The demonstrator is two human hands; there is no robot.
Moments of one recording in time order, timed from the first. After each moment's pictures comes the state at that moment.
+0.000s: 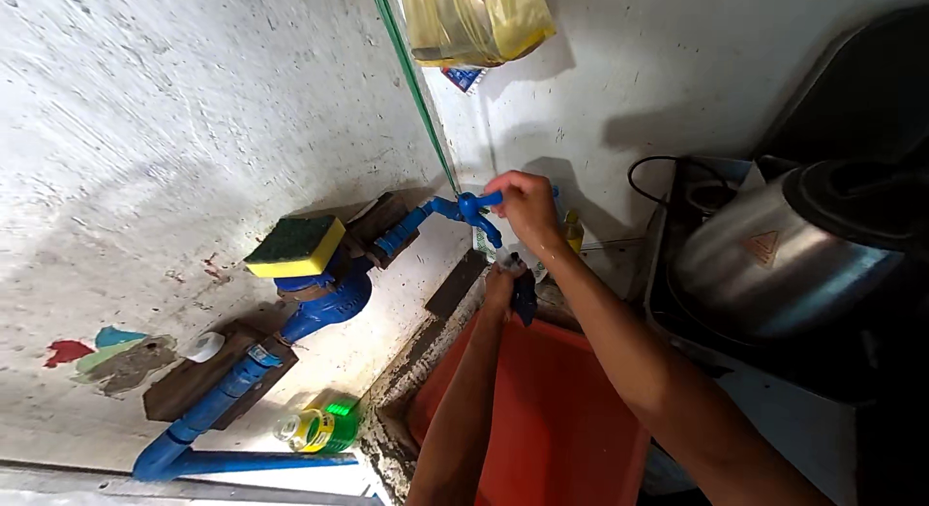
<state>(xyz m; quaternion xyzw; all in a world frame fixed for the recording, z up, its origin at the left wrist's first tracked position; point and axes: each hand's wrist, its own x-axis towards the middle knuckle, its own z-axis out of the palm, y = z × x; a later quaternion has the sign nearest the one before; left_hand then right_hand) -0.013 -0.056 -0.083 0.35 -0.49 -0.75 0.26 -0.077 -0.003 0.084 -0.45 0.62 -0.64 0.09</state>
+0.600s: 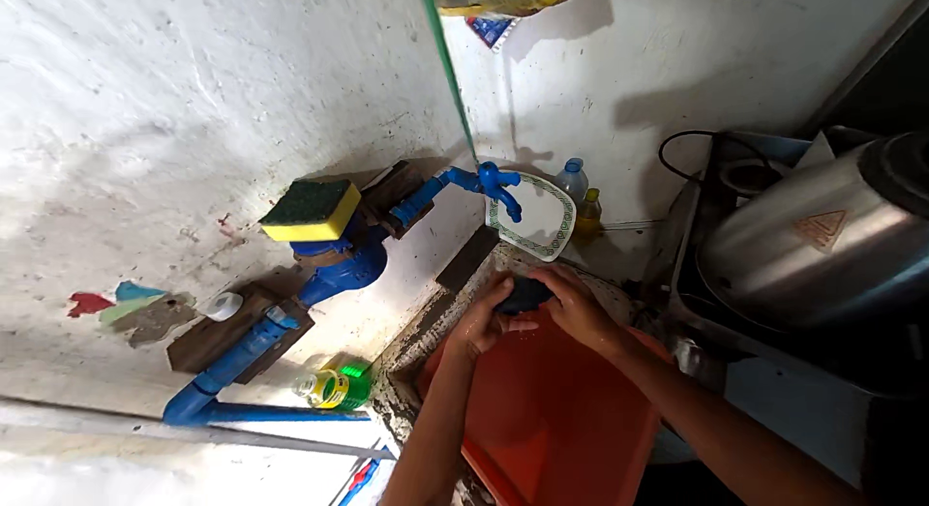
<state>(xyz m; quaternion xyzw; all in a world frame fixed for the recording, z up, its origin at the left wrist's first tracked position) 0.110 -0.029 -0.067 0.23 -0.44 -0.86 0.12 -0.050 0.094 -0.079 -0.61 0.66 -0.45 0.05</state>
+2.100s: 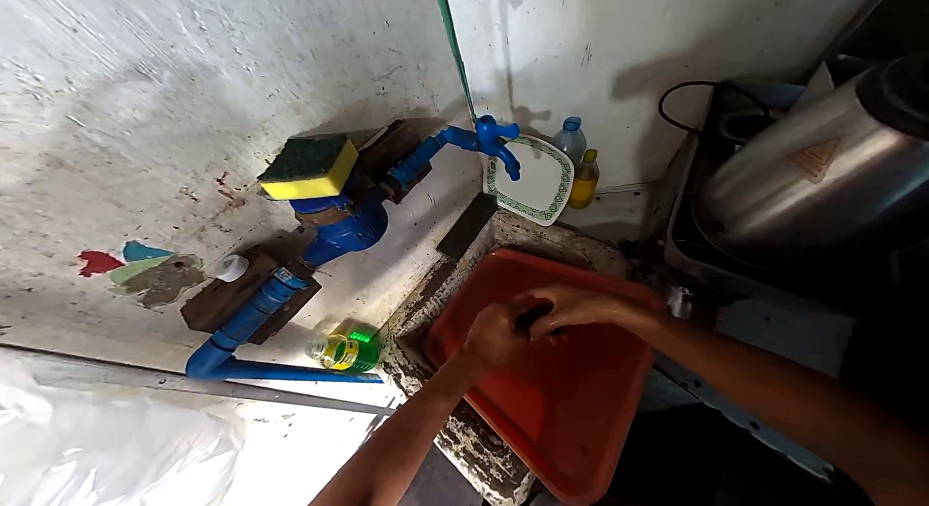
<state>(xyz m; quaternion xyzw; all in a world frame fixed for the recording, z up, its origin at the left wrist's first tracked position) 0.160 0.027 -0.071 0.21 -0.90 -0.38 -0.04 -0.028 0.131 -0.071 -0.52 0.60 -0.26 0.55</state>
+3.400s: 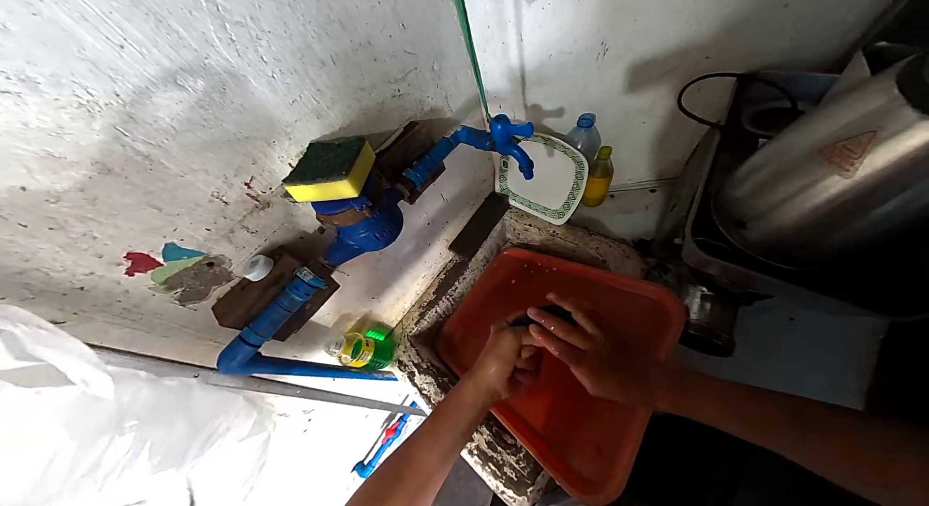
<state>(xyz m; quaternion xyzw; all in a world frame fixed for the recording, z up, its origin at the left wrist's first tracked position) 0.189 0.058 -0.043 0.33 -0.42 -0.84 0.02 0.029 0.193 -0.081 -0.77 0.57 -0.27 -0.07</state>
